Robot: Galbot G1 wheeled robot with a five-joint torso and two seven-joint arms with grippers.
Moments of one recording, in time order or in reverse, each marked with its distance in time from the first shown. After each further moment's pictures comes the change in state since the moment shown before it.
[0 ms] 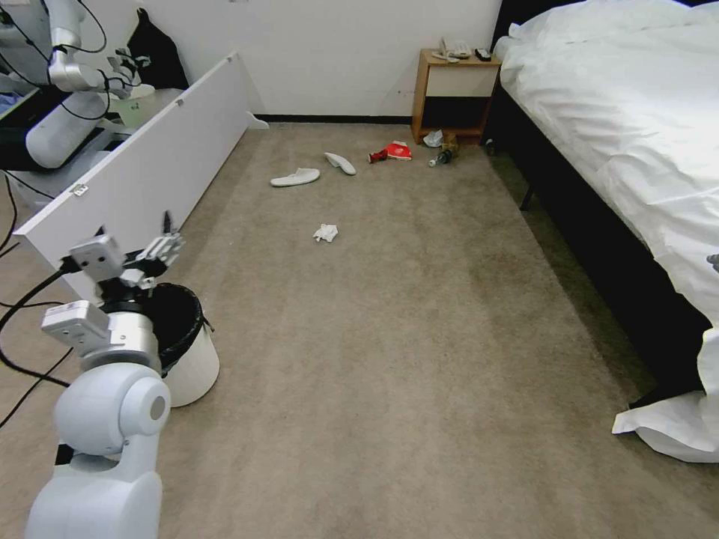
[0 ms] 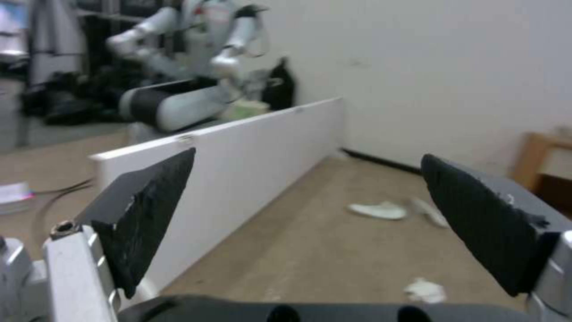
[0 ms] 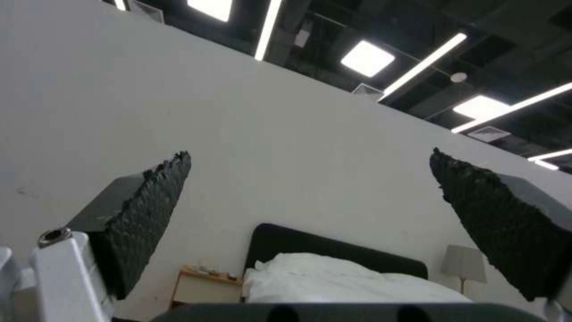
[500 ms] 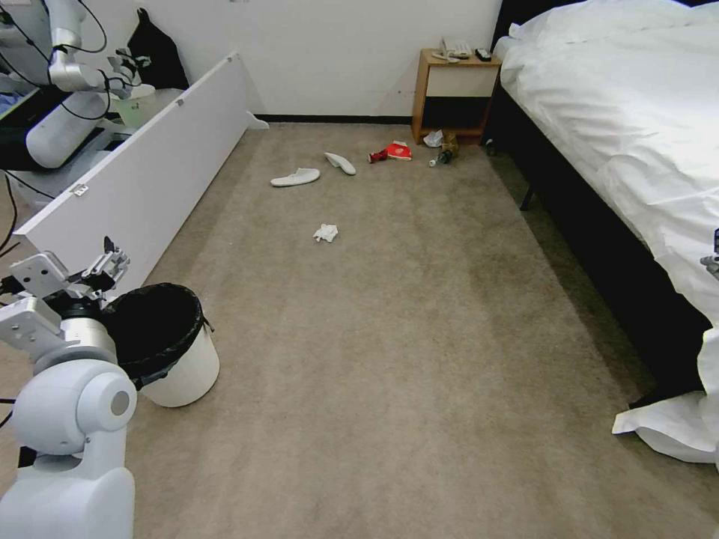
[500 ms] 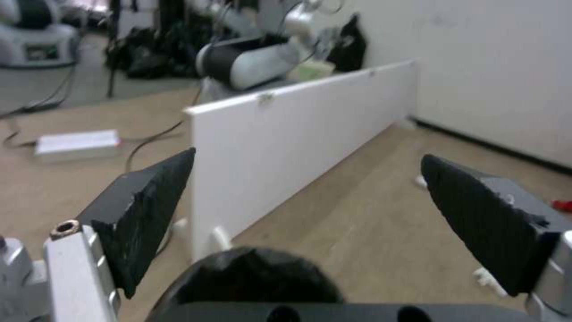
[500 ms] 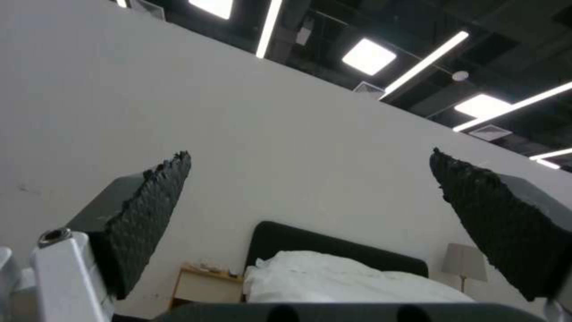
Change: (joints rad) left arm -0.012 0.024 -0.070 -0.022 -0.119 0.185 -0.197; right arm 0.002 0.003 -0.005 -0.003 -0.009 0.001 -0.002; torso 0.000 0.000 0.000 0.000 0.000
